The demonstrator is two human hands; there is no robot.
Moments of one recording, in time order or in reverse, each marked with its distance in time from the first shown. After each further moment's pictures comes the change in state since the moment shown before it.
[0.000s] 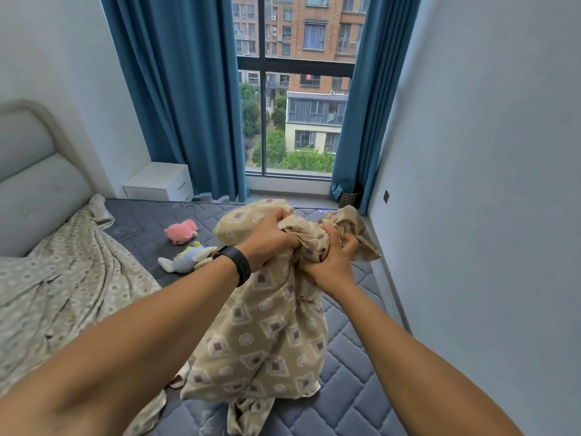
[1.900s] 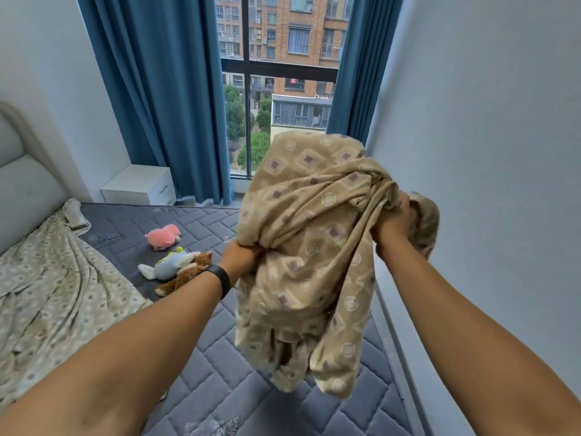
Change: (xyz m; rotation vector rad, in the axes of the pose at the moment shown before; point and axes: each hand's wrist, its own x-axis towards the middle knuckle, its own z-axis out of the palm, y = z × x) left_hand 0.014 -0.057 -0.004 0.077 0.179 -0.270; right_hand 0.056 -0.032 -0.129 0.165 0.554 0.197
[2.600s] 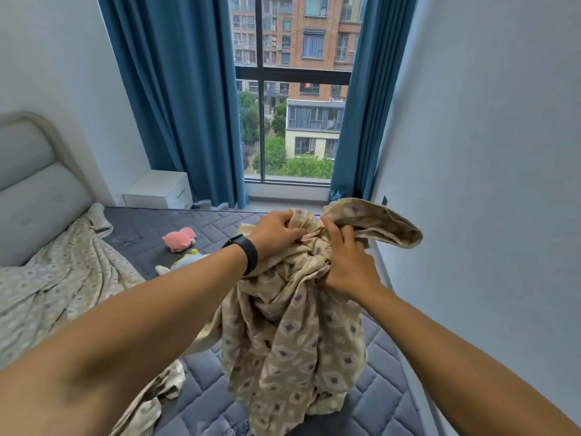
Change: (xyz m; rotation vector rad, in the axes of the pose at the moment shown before) left_hand 0.005 0.073 0.012 0.283 -0.149 0.355; right_hand -0.073 0.046 0.035 -0.779 -0.523 -0.681
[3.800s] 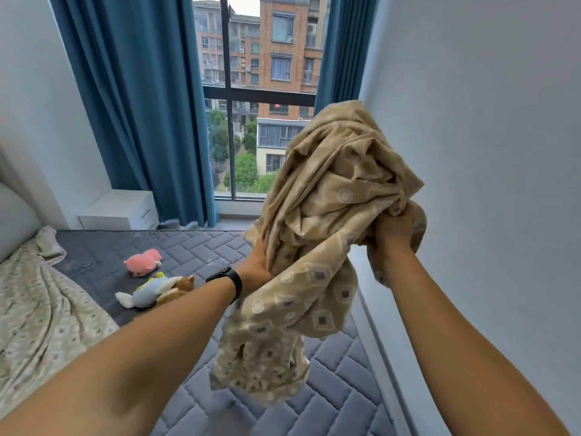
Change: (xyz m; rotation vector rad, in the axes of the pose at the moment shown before) left_hand 0.006 -0.023 0.045 -0.058 -0.209 0.047; right_hand 0.025 0.063 -0.118 1.387 0.572 0.637
